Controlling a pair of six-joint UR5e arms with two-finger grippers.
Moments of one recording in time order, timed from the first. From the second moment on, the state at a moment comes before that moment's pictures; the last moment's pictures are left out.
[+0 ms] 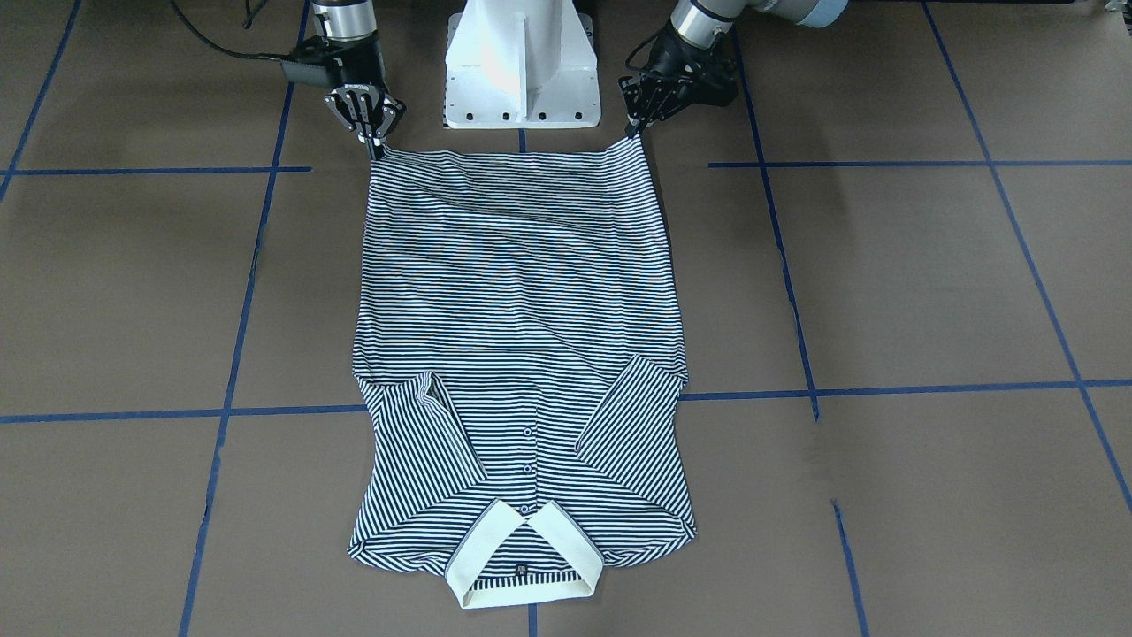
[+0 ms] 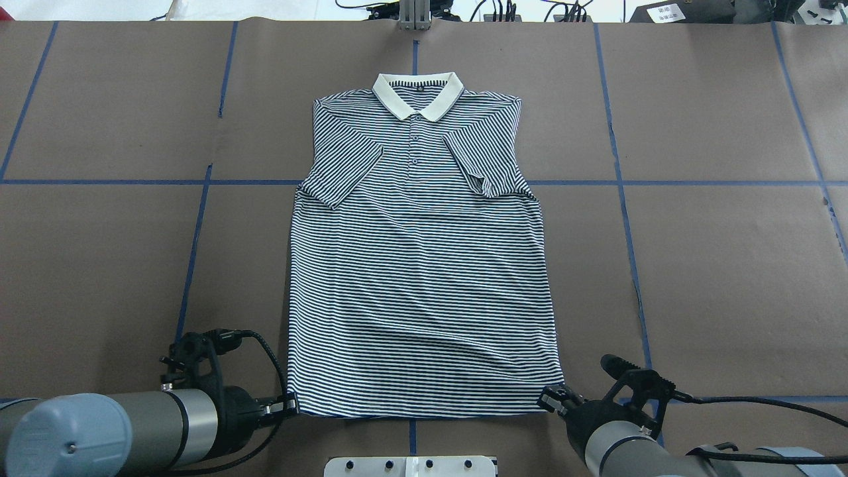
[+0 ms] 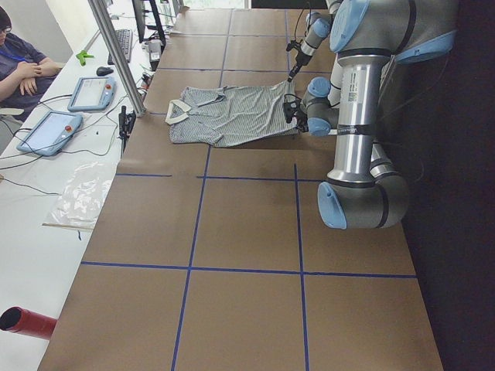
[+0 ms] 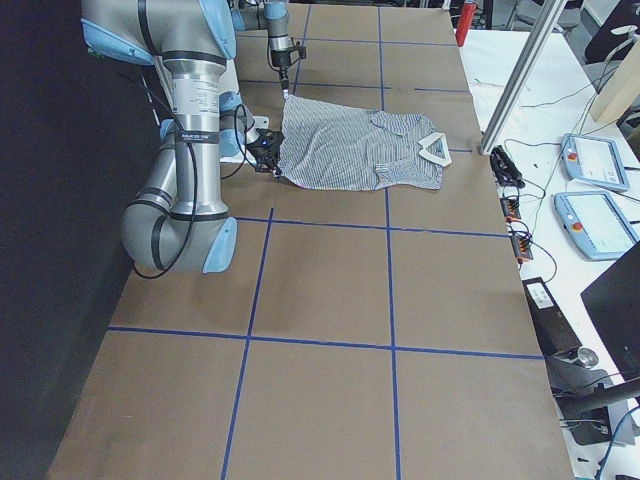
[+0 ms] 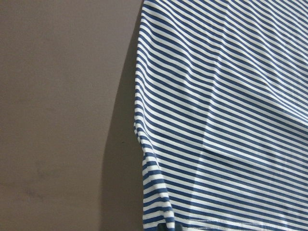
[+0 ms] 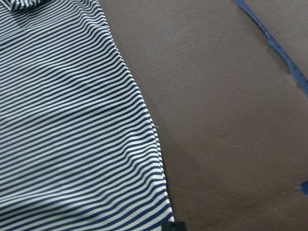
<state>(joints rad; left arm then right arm) -0.12 -1.65 -2.24 -1.98 -1.58 -1.73 -0.05 -1.55 2.27 -1.51 1.13 2.05</state>
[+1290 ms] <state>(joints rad) -0.70 -2.09 -2.19 -1.37 -1.84 -1.29 0.48 -1.10 2.33 -1.97 1.51 1.68</state>
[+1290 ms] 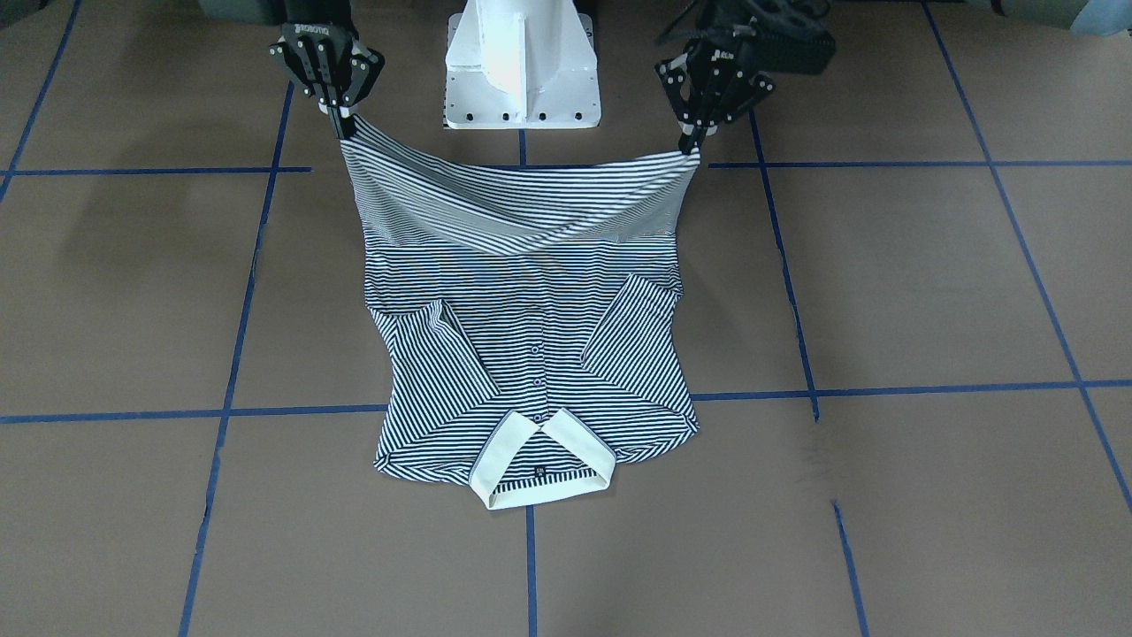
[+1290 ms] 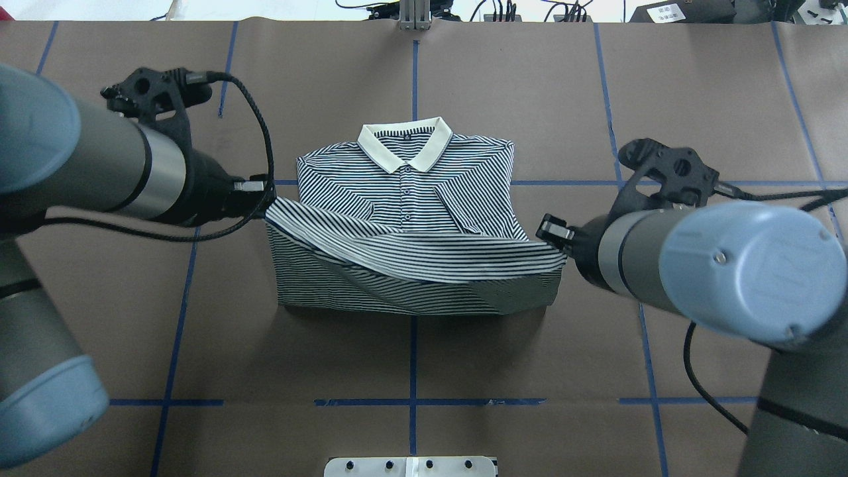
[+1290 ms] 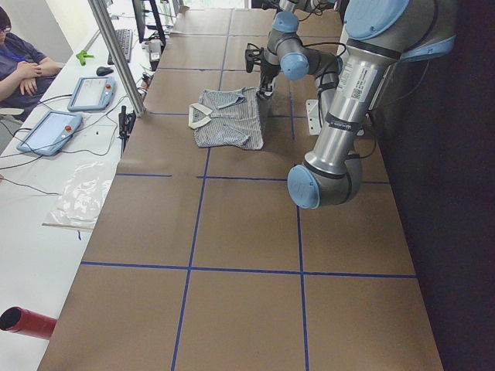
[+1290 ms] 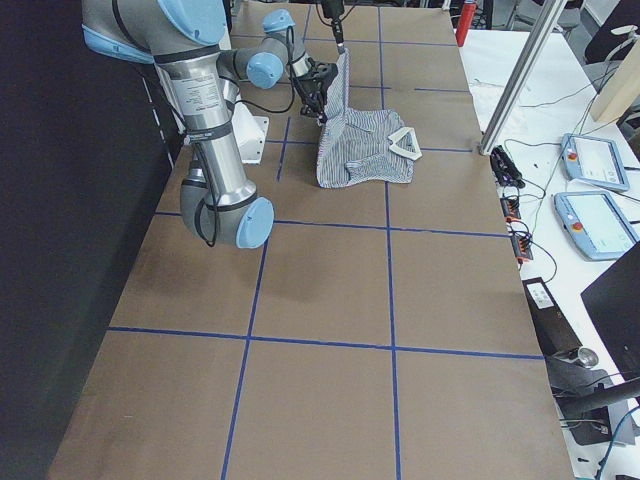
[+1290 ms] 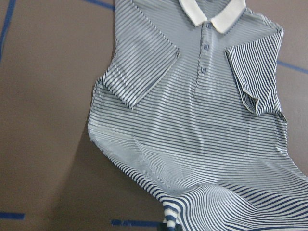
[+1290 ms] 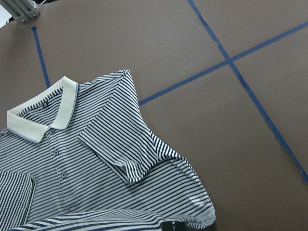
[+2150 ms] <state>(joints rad) -0.85 -2.21 -1.60 -1.77 -1.82 -1.14 0.72 -0.90 1.57 -1.44 1.60 1.55</state>
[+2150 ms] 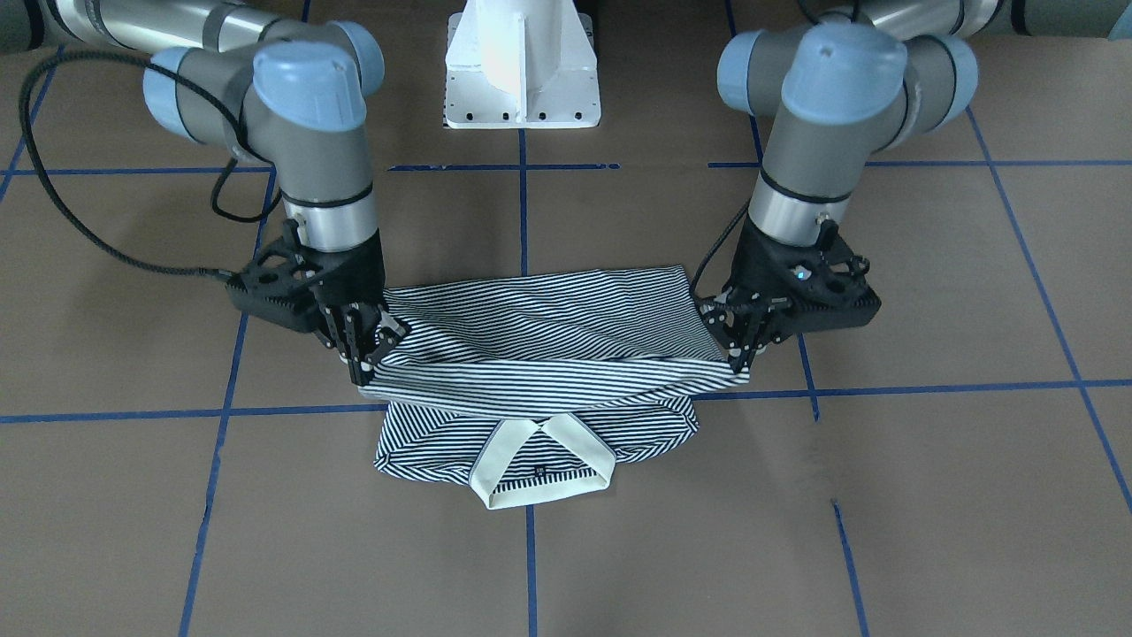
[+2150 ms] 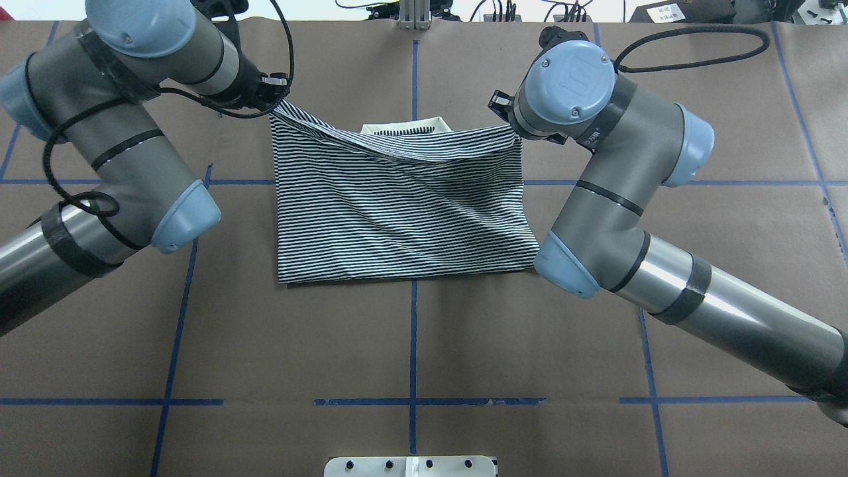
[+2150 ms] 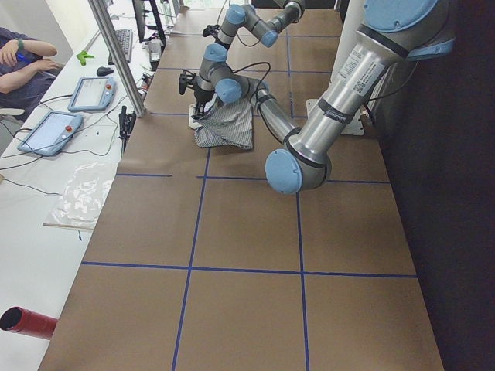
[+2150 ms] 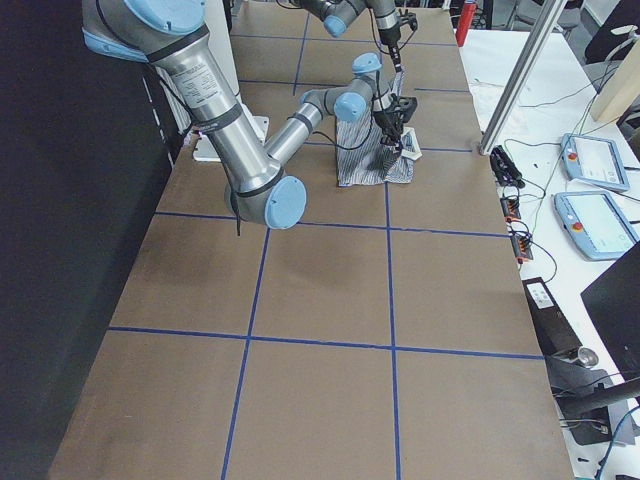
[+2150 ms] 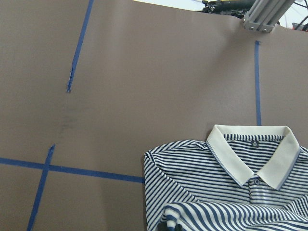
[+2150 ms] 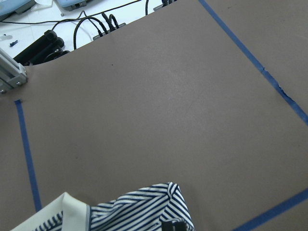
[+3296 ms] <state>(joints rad) -0.78 -2.14 -1.54 -1.96 -1.84 -0.95 0.77 -0.88 1.42 -1.33 1.68 1.40</state>
